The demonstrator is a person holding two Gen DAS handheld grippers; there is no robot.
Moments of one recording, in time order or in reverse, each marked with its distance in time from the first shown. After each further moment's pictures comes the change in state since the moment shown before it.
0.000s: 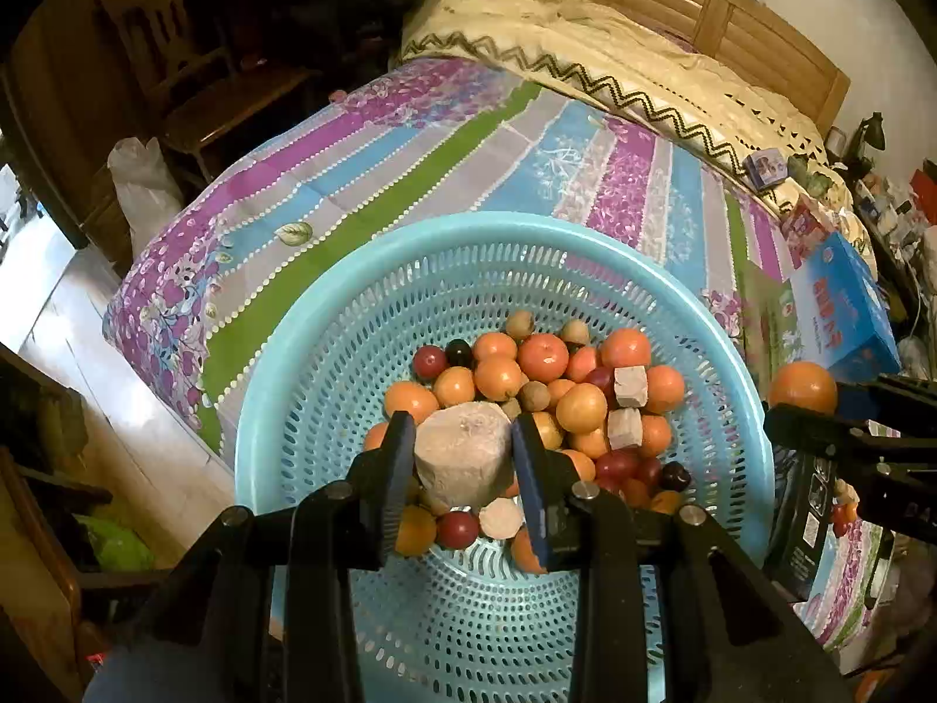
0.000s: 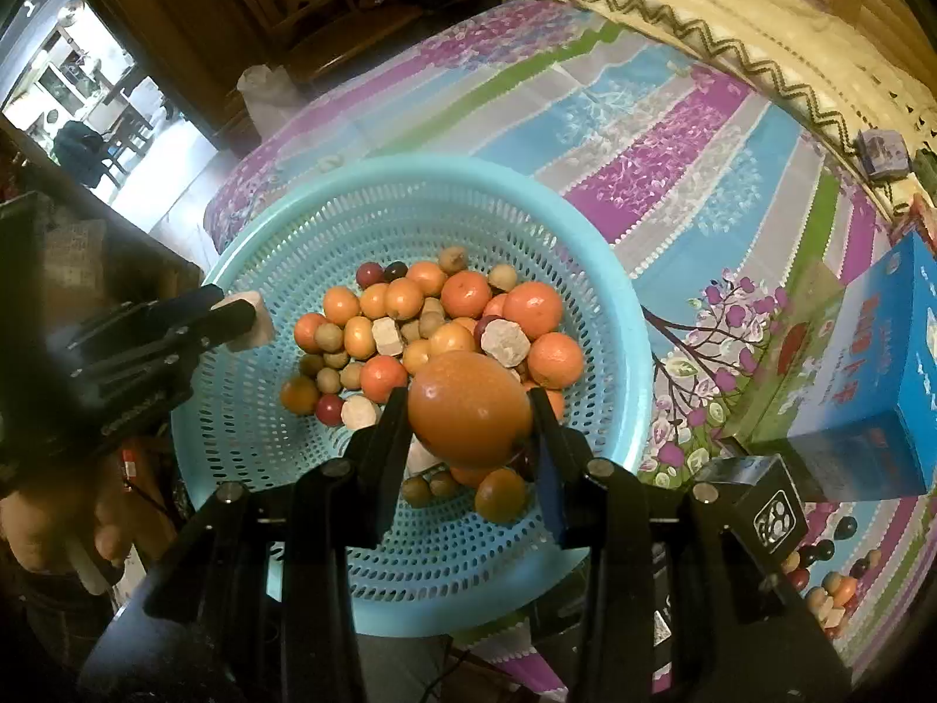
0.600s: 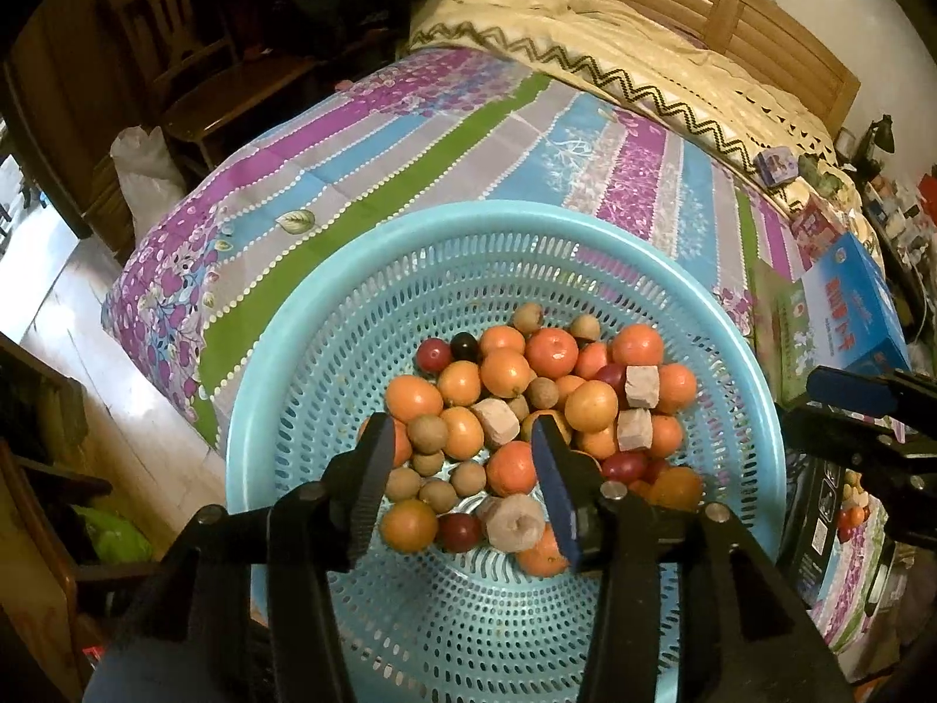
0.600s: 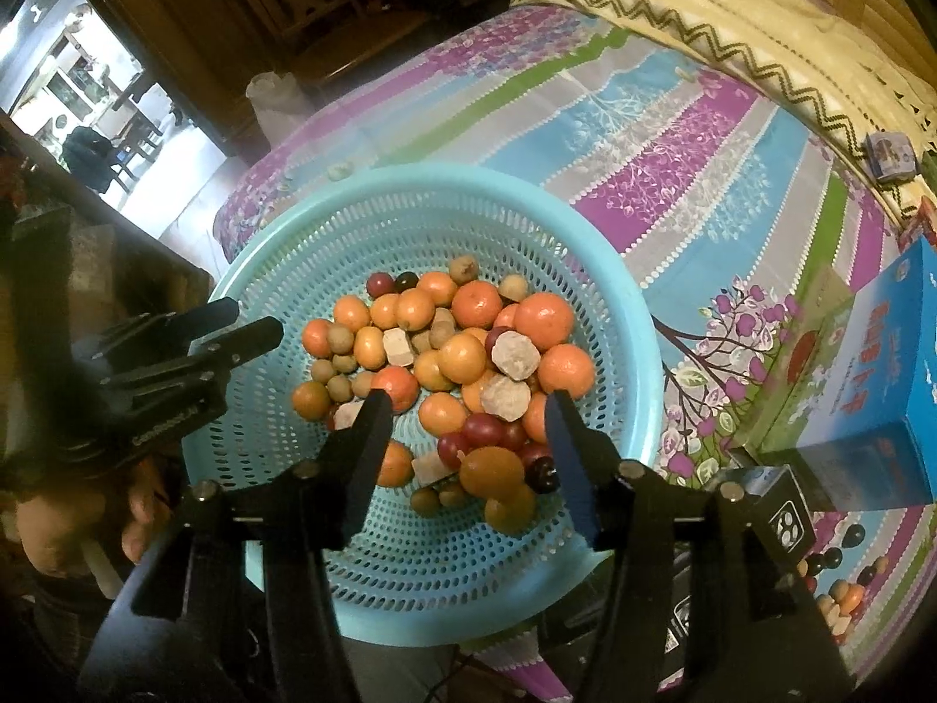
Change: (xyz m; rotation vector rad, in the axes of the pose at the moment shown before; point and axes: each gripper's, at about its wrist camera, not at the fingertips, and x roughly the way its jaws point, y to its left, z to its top) left arm 0.011 0.004 -0.001 -0.016 0.017 0.010; right arm 0.001 -0.001 0.001 -0.007 -0.017 0.031
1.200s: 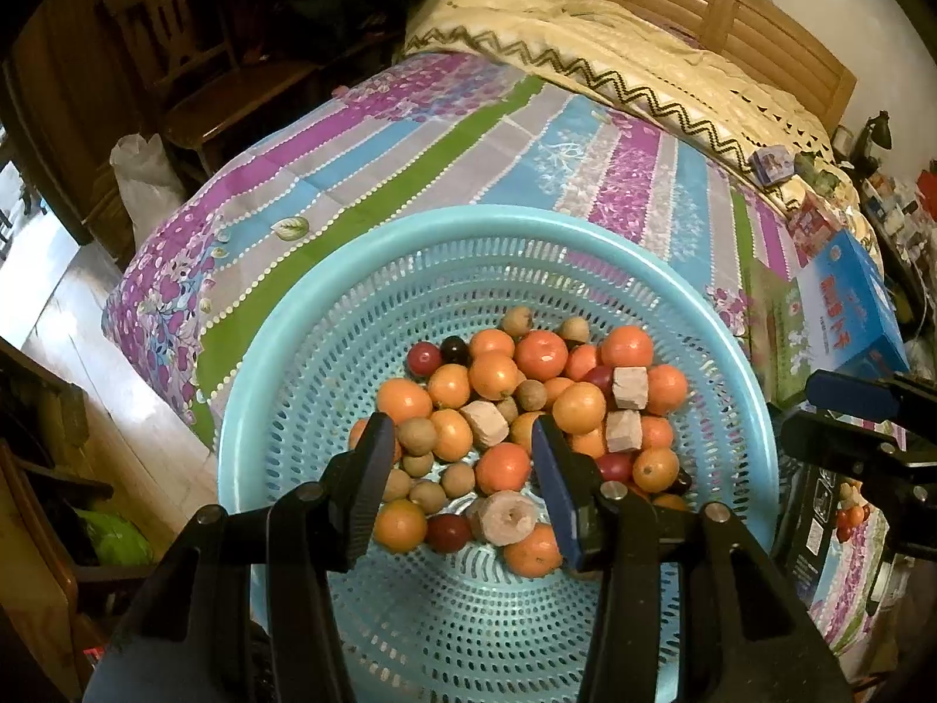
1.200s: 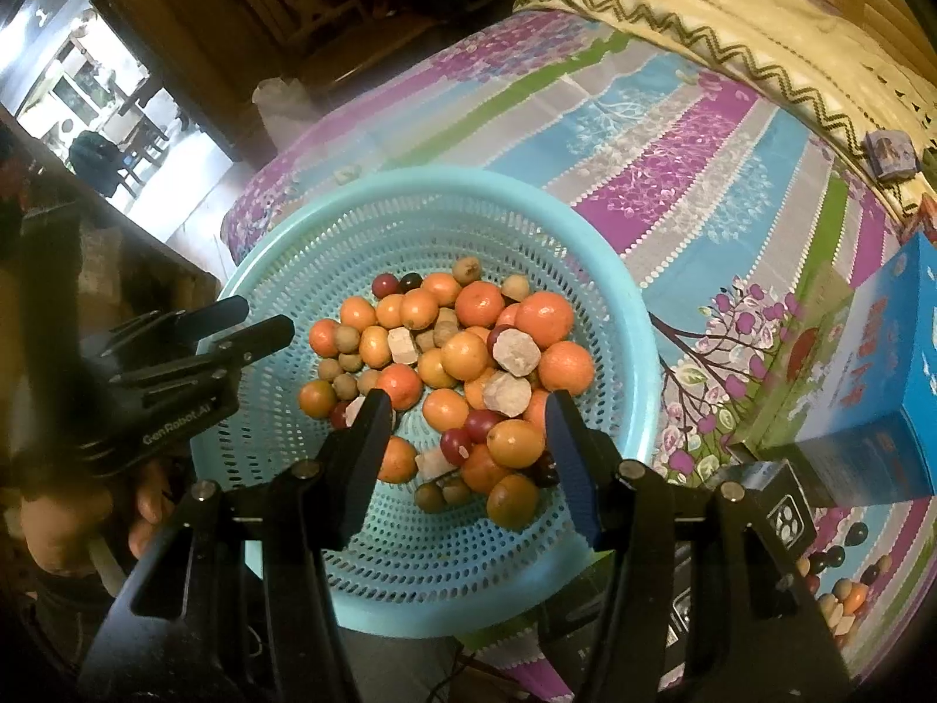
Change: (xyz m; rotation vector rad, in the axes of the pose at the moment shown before) left arm -0.005 -0.011 0.000 0.016 -0.013 0.002; right arm -0.010 -0.003 -0.006 0.002 -0.017 0.015
